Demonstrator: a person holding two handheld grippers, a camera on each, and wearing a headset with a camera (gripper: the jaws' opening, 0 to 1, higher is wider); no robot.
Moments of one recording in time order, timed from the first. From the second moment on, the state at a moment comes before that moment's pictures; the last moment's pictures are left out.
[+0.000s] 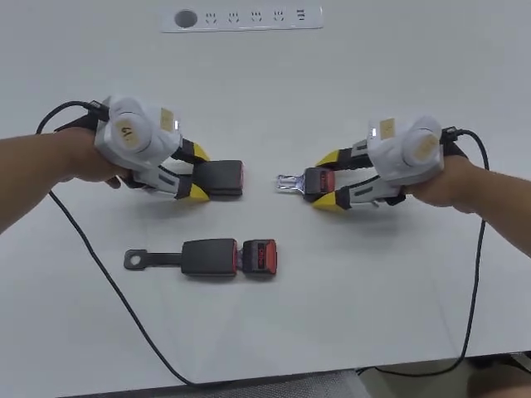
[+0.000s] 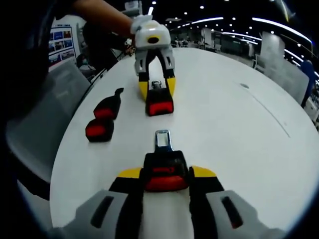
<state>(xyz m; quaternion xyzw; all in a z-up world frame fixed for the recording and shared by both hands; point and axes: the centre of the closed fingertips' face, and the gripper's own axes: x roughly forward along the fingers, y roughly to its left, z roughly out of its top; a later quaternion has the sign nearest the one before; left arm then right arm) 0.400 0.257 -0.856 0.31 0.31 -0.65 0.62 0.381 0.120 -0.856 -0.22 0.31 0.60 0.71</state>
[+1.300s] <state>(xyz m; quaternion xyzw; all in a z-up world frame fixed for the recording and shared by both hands) 0.401 0.255 -0.858 0.34 0.32 -0.65 0.60 0.395 0.187 -0.857 -0.24 0.31 0.62 0.69</state>
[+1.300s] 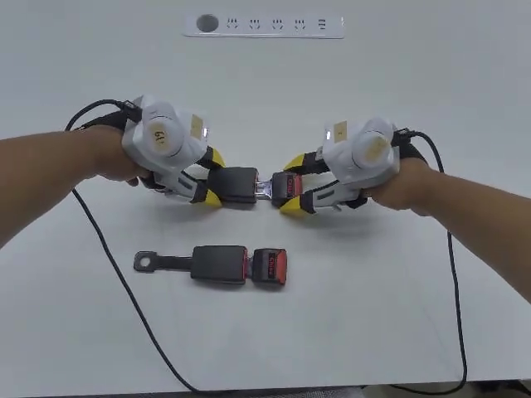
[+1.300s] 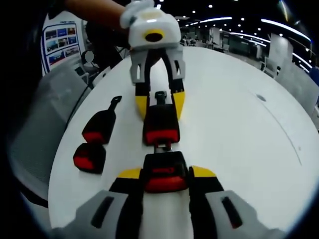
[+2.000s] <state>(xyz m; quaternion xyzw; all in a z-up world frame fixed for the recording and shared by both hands) 0.400 0.253 -0.858 0.35 0.33 -0.64 0.59 0.393 0.197 -0.860 -0.24 0.33 0.60 0.69</state>
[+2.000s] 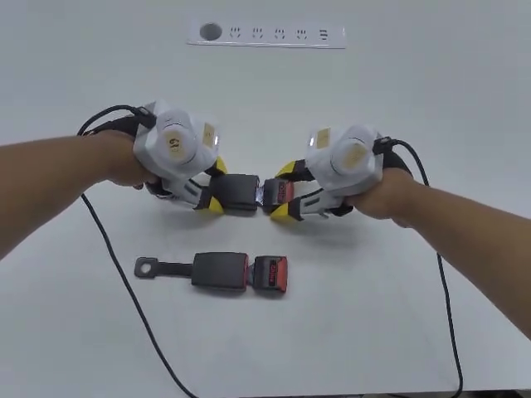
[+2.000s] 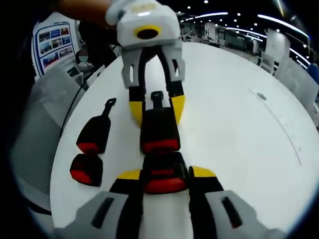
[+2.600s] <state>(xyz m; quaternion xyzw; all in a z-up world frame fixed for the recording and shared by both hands) 0.400 0.253 -0.858 0.35 0.34 -0.64 0.59 0.398 0.195 -0.863 -0.25 0.33 0.59 0.69</state>
